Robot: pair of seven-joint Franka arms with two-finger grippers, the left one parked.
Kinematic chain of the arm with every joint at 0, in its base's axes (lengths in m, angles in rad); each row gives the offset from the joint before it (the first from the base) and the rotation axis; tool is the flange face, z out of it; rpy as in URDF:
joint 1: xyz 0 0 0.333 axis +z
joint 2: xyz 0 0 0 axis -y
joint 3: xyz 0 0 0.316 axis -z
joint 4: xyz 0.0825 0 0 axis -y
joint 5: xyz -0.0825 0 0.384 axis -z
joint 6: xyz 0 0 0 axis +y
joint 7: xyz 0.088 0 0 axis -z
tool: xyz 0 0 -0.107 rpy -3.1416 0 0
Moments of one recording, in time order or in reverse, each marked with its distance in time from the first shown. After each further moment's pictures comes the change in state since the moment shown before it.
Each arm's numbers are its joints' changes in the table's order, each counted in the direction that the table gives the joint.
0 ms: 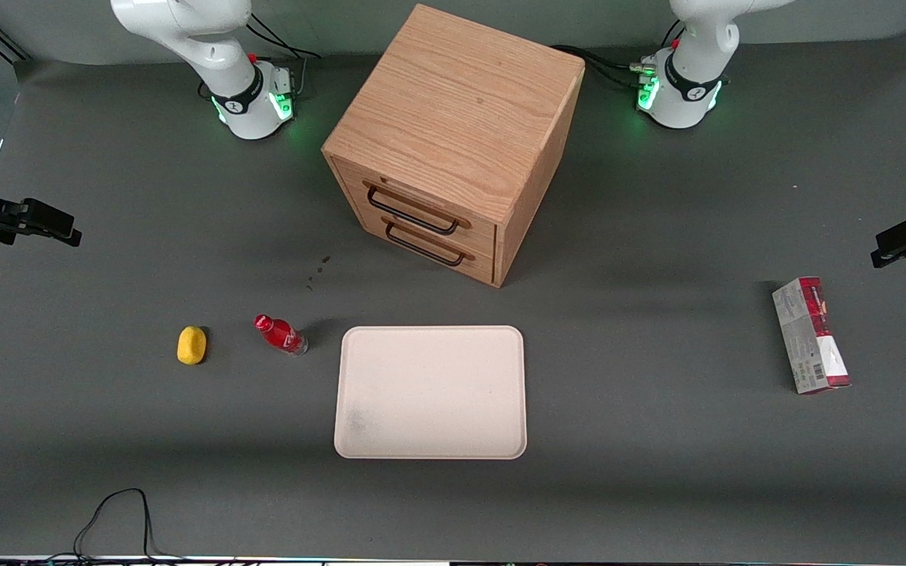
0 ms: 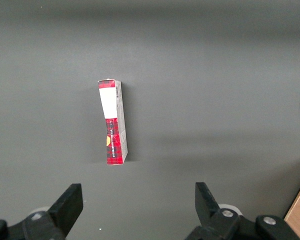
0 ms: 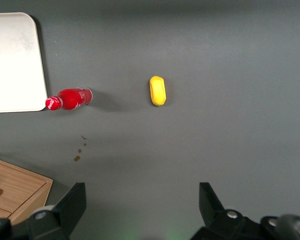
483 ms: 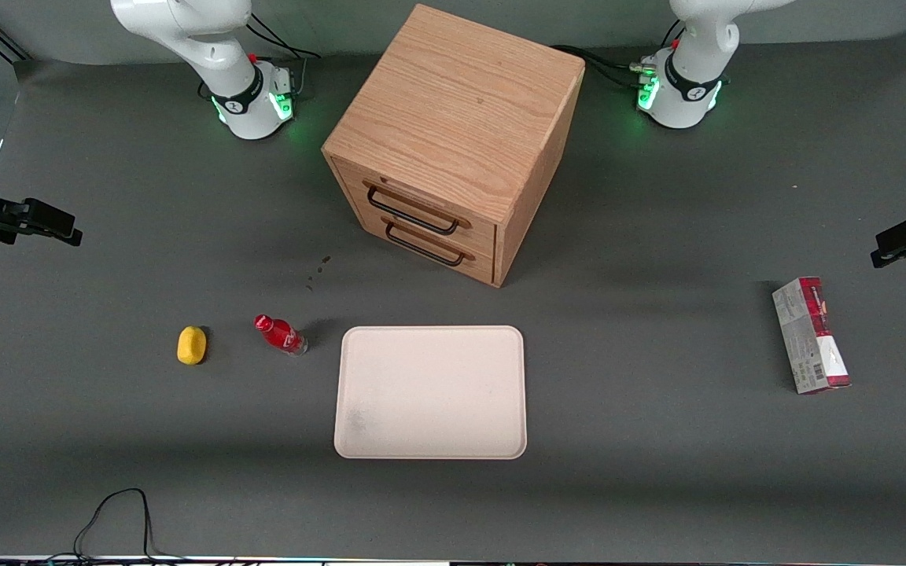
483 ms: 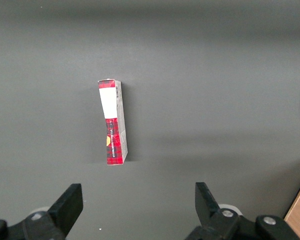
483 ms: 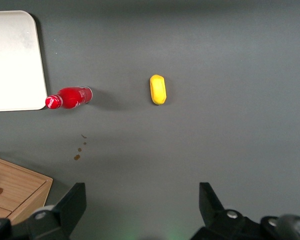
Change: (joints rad) arm 0.000 -0.002 -0.003 0.000 0.000 0.006 0.000
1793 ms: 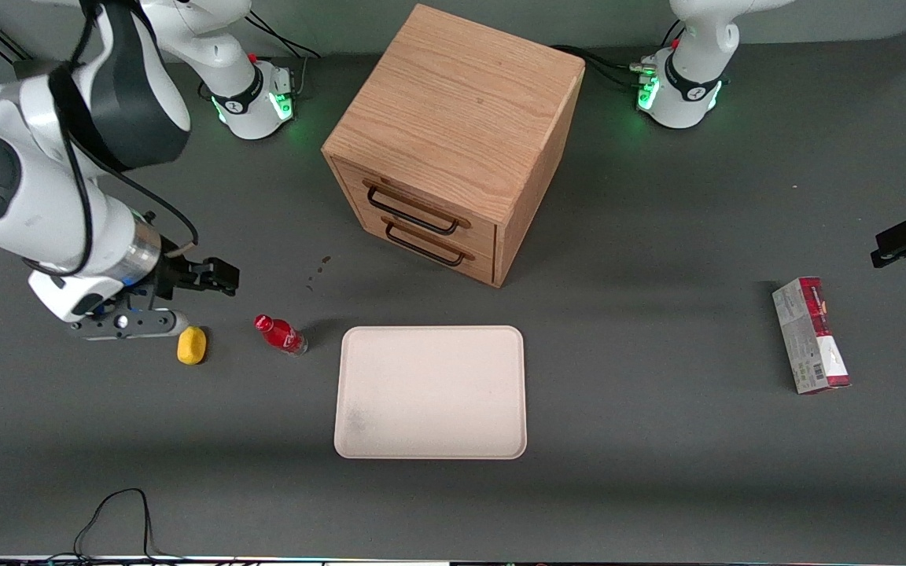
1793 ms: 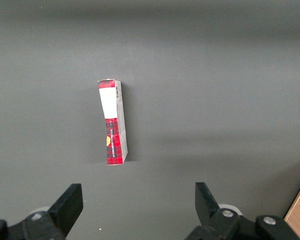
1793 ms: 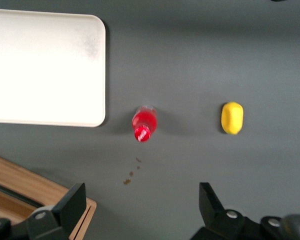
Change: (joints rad) arm 0.265 -0.243 -0.031 0.089 -0.018 -0.160 0.204
